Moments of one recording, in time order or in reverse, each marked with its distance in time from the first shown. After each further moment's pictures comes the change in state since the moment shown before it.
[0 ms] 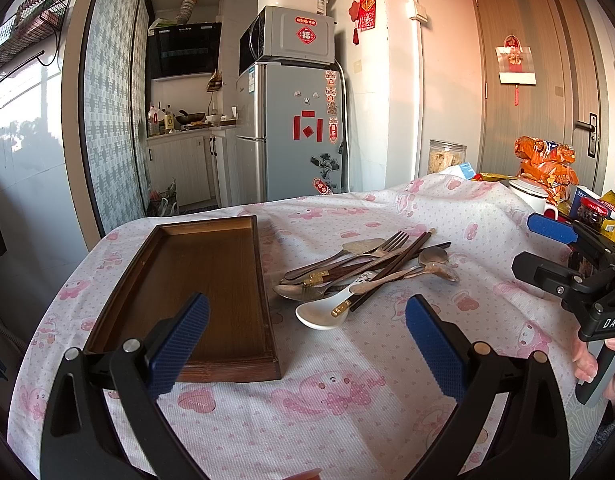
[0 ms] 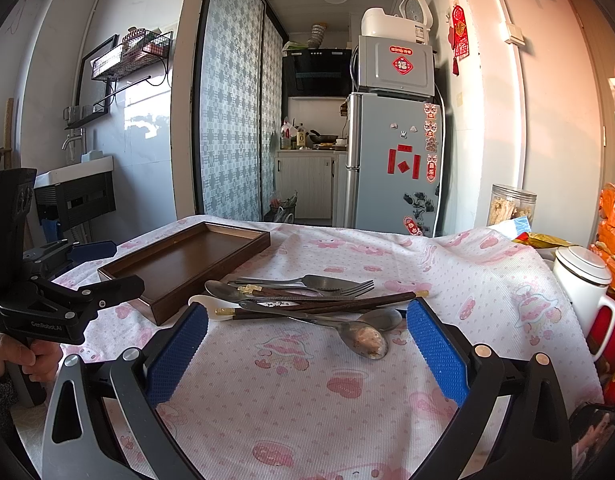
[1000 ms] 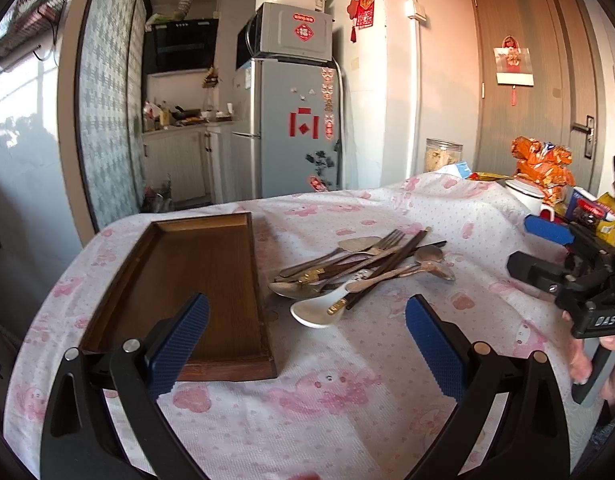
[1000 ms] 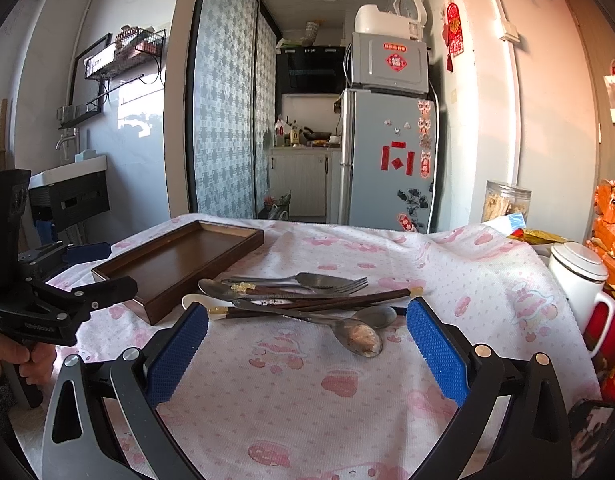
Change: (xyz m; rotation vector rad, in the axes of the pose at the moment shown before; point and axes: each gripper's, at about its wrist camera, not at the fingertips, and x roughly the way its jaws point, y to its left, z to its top) left arm 0.005 0.003 0.002 -0.020 0.021 -0.042; right arm 0.004 -0.005 0.000 0.008 0.032 -0.016
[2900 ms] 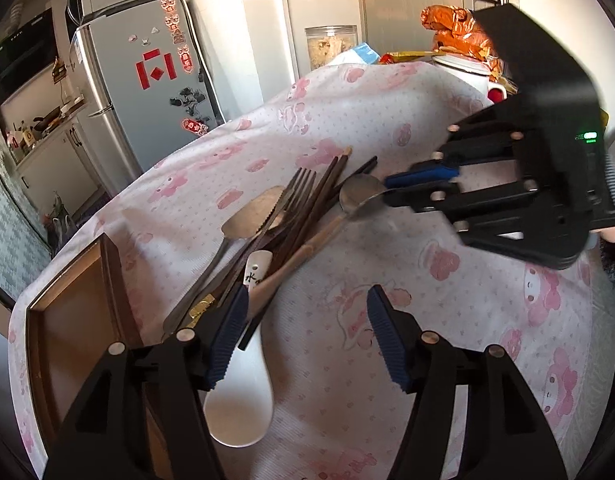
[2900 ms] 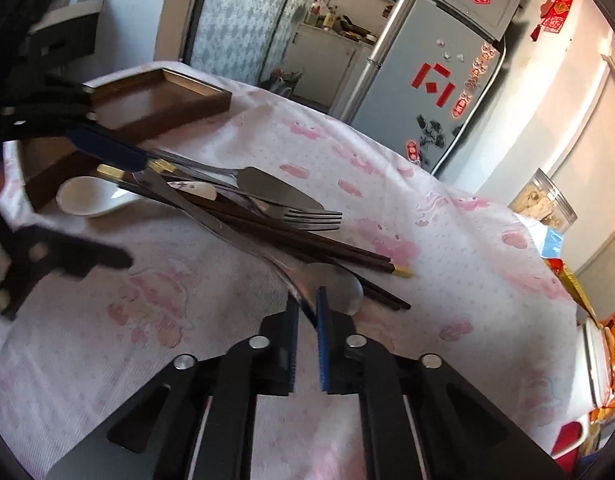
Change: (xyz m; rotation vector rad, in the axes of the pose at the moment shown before) left arm 0.130 -0.054 0.035 0.410 0.337 -0.310; right arm 0.113 -0.033 0.009 -0.348 0.439 -0.058
